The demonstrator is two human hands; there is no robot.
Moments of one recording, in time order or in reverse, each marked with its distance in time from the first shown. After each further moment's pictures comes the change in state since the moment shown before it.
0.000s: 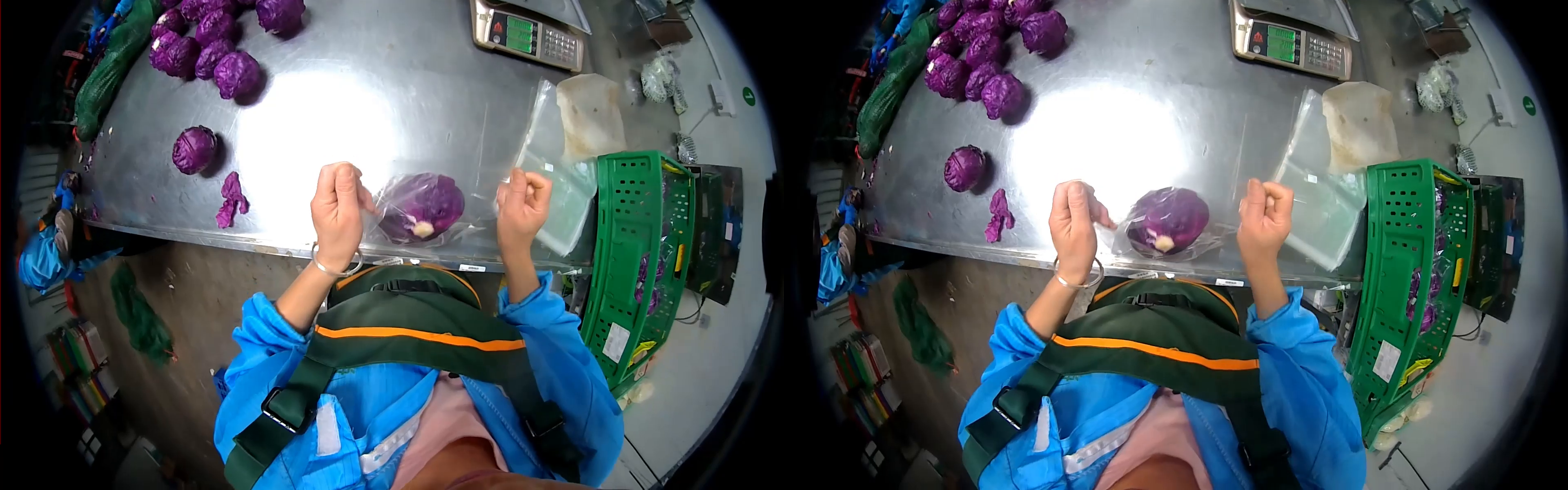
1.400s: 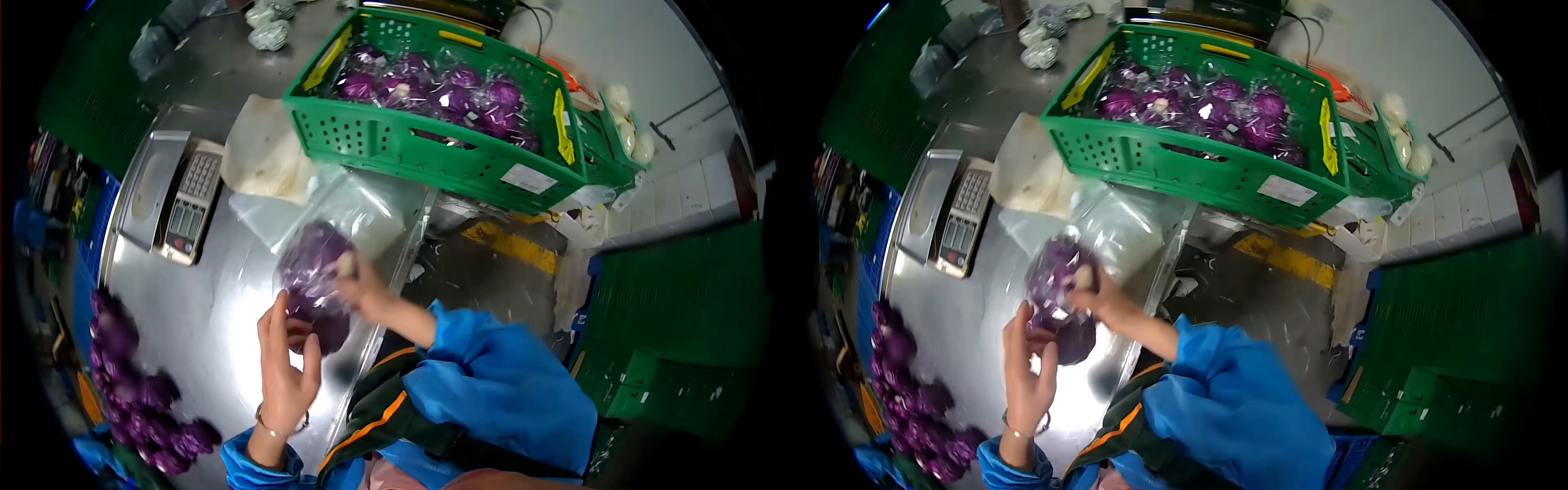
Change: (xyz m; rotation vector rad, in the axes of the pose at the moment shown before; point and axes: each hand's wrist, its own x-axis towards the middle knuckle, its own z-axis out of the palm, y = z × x) left_hand -0.039 0.073 0.226 0.536 -1.318 0.314; right_hand -0.019 -0.033 -0.153 0.603 0.429 0.254
